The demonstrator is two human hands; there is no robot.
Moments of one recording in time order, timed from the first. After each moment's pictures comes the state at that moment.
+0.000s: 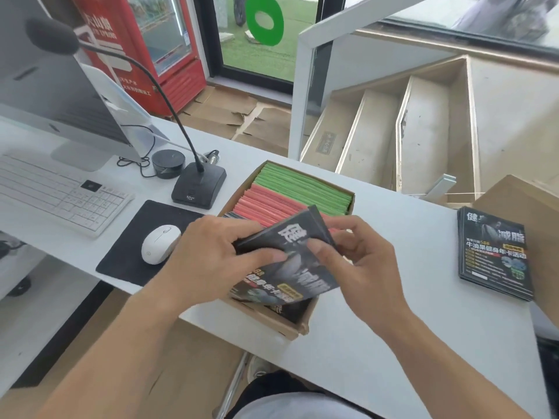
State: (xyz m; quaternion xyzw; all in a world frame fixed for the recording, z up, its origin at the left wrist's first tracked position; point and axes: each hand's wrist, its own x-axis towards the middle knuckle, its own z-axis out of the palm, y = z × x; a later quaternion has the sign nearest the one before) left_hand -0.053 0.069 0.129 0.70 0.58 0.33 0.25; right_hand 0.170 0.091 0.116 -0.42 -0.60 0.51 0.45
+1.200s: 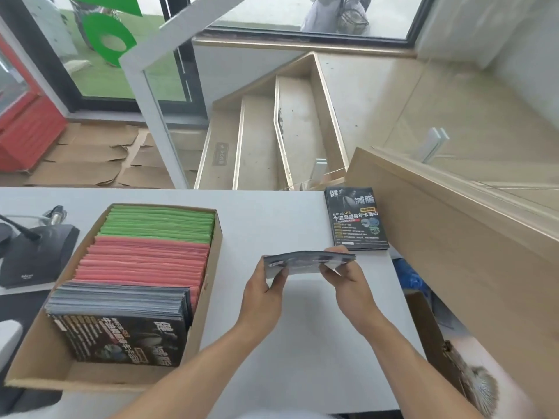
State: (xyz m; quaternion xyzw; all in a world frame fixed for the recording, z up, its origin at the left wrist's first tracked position) left_hand 0.205 0.117 0.003 0.53 0.56 0.35 0.53; right_hand 0.382 0.098 0.001 -0.60 -0.43 0.47 0.49
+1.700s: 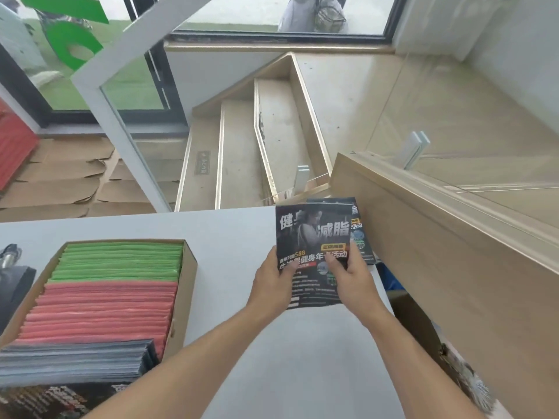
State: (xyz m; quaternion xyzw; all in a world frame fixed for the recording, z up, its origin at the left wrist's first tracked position) left_hand 0.273 0.189 0.011 0.57 0.56 0.28 0.54; right_hand 0.435 0.144 0.008 -0.65 -0.37 0.44 0.50
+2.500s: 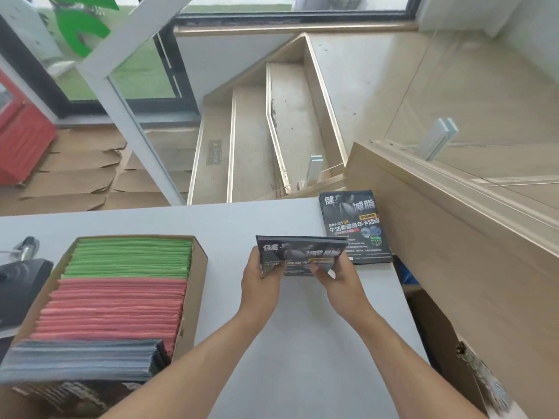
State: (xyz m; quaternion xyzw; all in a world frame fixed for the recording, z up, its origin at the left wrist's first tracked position) left_hand 0.249 0.198 -0.014 0.45 0.59 0.39 0.55; right_hand 0.411 0.163 -0.033 -0.63 -0.43 0.44 0.48
